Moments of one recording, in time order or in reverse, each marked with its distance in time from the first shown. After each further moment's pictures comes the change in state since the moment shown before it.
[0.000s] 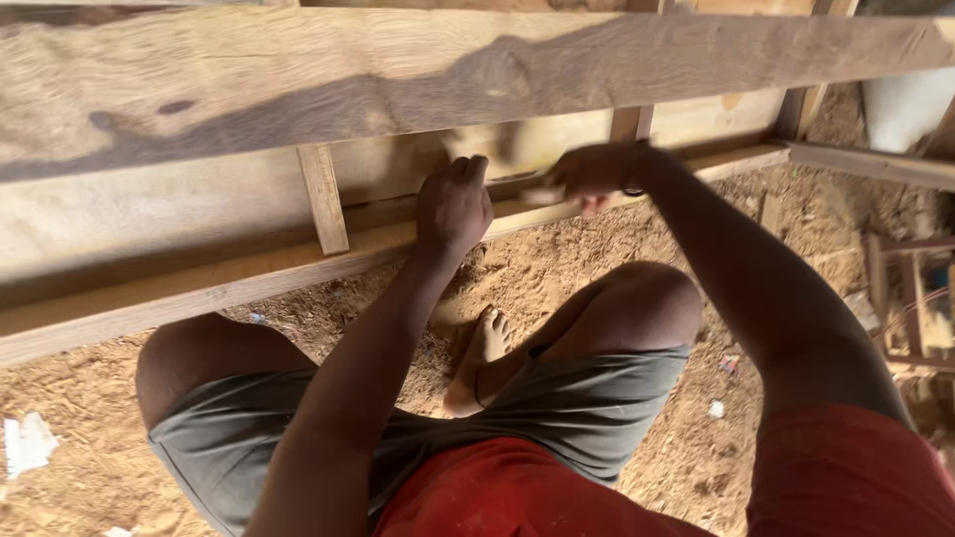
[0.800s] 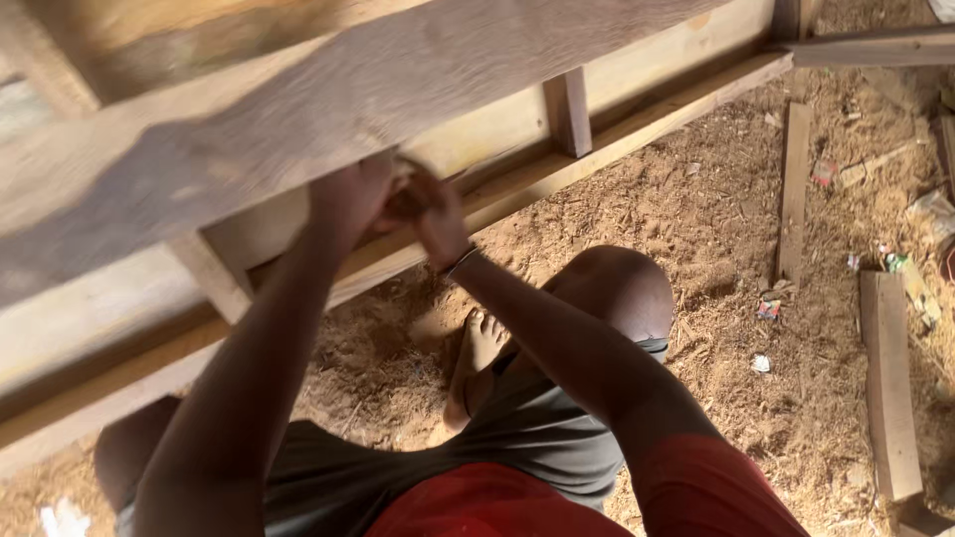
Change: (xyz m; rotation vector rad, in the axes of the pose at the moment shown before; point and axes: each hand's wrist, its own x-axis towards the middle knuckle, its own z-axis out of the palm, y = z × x) left_hand 0.079 -0.037 0.036 -0.444 -0.201 -0.141; right_hand 0.100 -0.058 0.127 1.743 0.679 -0.833
